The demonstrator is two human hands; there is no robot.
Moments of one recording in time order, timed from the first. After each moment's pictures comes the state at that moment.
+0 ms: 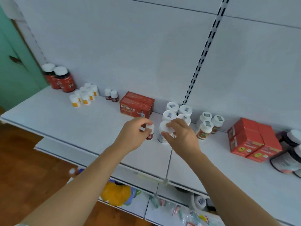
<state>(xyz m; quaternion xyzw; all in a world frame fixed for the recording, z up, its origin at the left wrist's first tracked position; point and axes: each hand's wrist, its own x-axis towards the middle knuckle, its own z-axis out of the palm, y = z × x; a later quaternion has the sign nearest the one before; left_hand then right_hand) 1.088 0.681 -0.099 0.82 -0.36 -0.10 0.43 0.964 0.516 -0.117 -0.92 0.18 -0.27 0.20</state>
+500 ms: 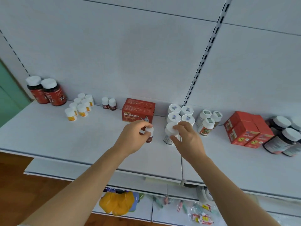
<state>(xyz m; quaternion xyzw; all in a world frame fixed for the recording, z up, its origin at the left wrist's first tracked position) 1.142 0.708 -0.097 0.78 -0.45 -0.13 0.42 0.972 0.549 -0.122 -0.92 0.26 -0.28 0.12</state>
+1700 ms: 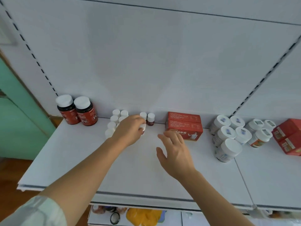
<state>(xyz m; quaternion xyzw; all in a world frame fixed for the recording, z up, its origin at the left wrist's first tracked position) 1.373 0.755 -0.108 0.81 -0.54 -0.06 0.22 1.165 0.688 -0.134 -0.93 0.23 -0.26 0.10</state>
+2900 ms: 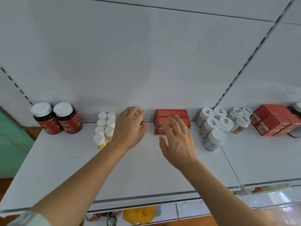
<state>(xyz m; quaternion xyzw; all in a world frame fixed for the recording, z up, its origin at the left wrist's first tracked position) 1.357 0.735 -0.105 0.73 -0.61 0.11 0.28 1.159 0.679 -0.106 -0.91 0.33 -0.24 -0.02</state>
